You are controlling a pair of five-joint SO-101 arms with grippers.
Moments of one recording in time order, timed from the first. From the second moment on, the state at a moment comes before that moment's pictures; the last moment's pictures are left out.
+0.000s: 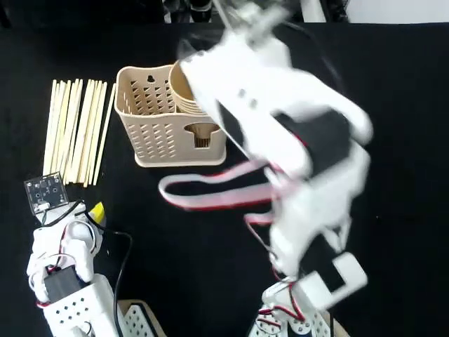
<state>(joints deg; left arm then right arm) -32.8 -103.3 96.3 60.2 -9.1 -29.0 -1.2 -64.3 98.2 7.4</state>
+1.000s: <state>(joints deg) -32.2 -103.3 74.2 69.1 -12.1 -2.3 -87.3 61.1 62.7 12.4</state>
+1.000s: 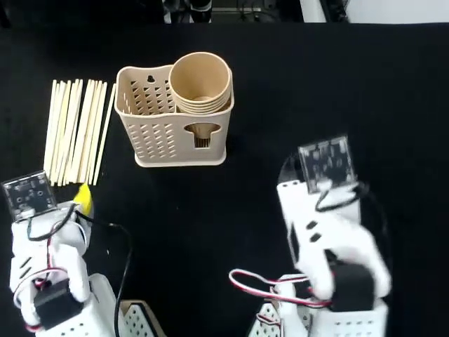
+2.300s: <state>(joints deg) -19.1 46.0 -51.4 84.6 -12.6 0.4 -103.2 93.3 46.5 12.1</state>
